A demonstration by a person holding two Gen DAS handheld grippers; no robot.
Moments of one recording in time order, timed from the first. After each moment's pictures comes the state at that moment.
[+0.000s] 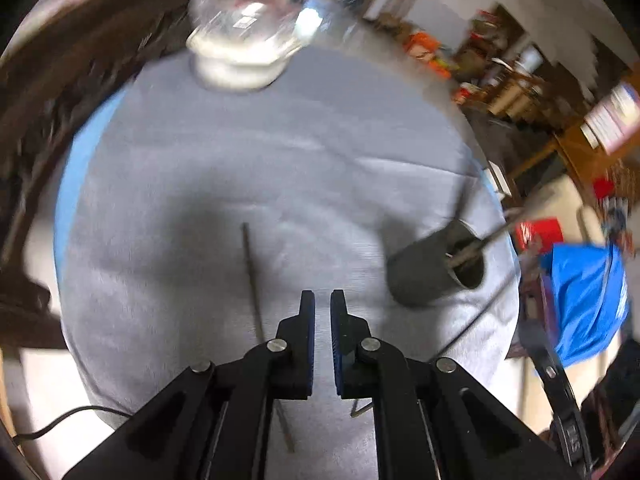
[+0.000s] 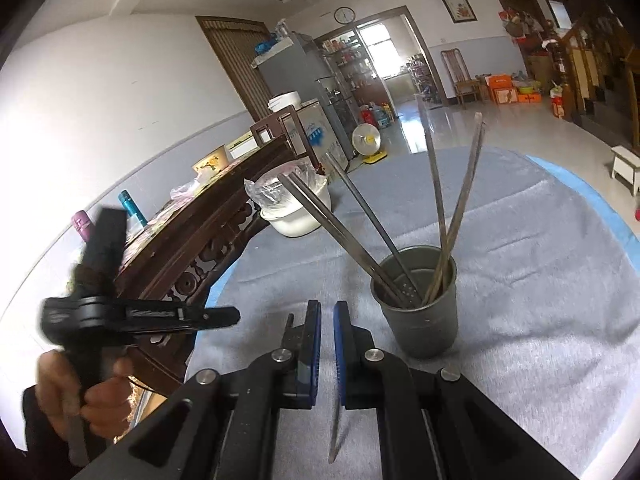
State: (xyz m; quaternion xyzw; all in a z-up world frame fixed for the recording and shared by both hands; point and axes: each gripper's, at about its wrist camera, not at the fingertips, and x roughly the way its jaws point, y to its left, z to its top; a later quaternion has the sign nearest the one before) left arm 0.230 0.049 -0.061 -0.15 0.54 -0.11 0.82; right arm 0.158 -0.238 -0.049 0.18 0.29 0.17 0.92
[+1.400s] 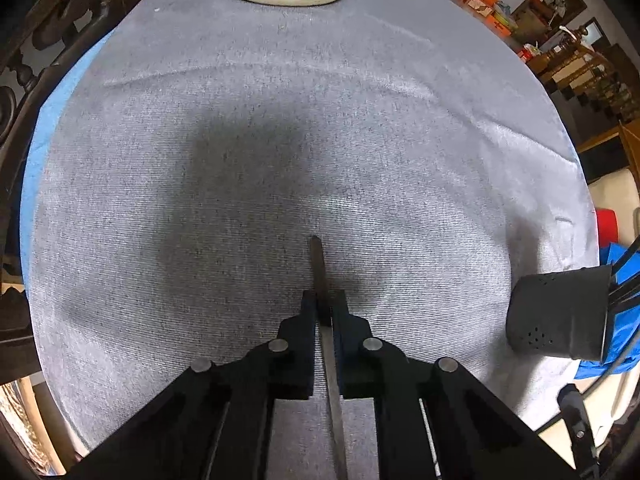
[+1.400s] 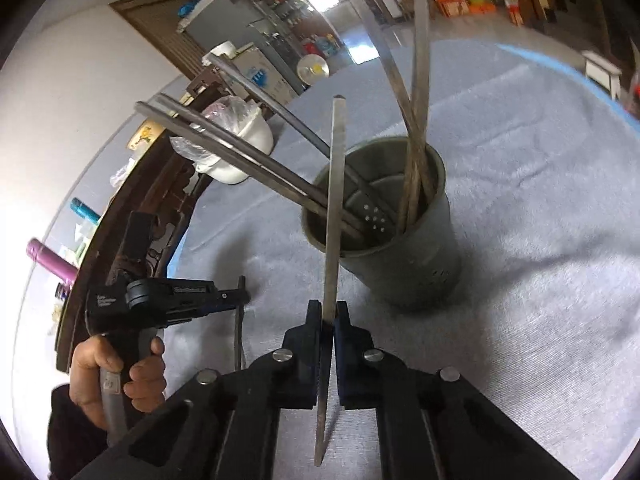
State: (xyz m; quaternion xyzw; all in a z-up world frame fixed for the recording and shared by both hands) left arm 0.318 0.043 -0.167 -0.10 0.63 -0.04 0.77; right arm 0.221 -0.235 -0.126 0.24 0.42 0.13 0.86
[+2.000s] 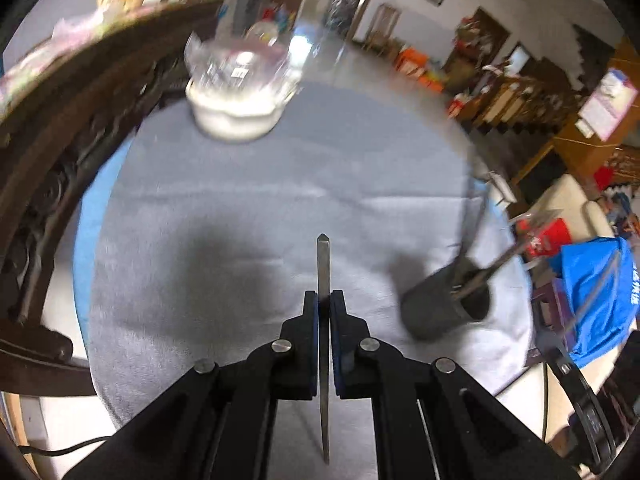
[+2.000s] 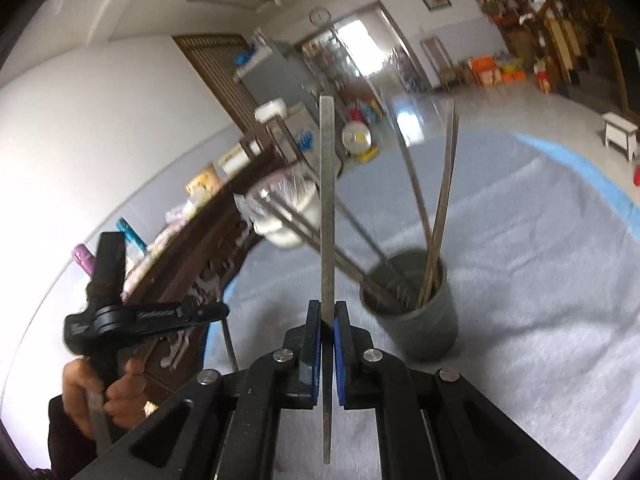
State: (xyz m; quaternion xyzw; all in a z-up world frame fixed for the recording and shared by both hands) left arm 0.238 0.032 -0.030 -0.10 0.47 -0.12 0.87; right arm 0.166 -0.260 -0.050 0.23 0.27 0.16 0.92
